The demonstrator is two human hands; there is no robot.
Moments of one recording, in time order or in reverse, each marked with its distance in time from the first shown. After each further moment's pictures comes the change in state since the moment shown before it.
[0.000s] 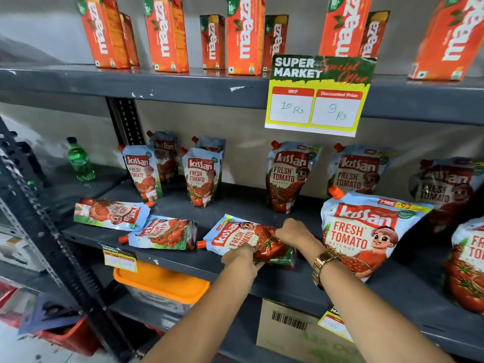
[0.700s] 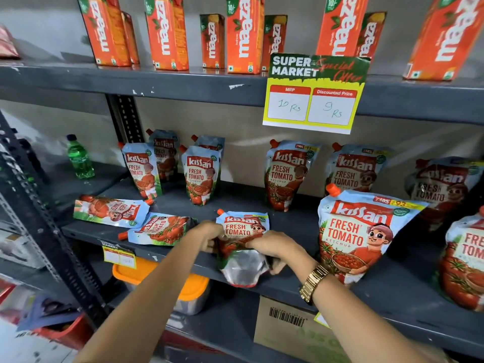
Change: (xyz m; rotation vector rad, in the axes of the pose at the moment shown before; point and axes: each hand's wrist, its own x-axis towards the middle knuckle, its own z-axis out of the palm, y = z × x) left_hand 0.017 0.077 -0.037 0.924 -0.121 0.211; right_hand -0.049 -0.031 0.016 0.034 -0.261 0.039
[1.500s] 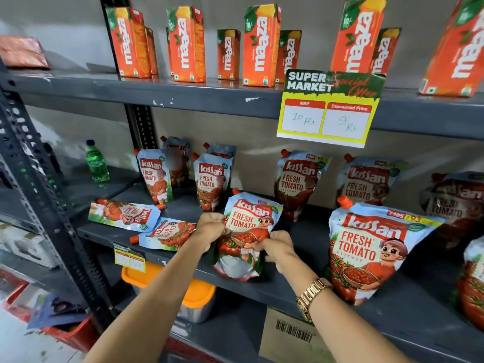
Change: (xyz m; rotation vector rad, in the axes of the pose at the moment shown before) left_hand 0.012 0.005 -0.014 -0.192 0.236 0.328; right_hand 0.036 0.001 0.021 0.795 0.224 -0.093
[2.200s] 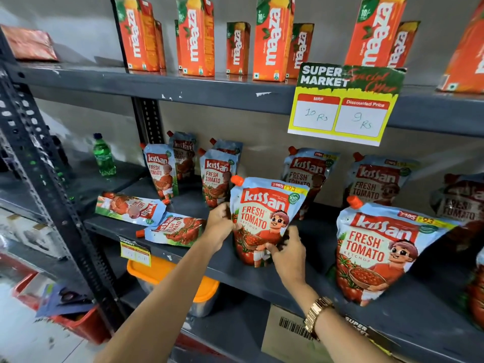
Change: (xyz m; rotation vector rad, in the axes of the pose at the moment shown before) left_hand 0.005 -0.010 0.006 -0.208 -0.095 0.128; right_hand -0.008 0.037 -0.003 -0.167 0.232 -0.481
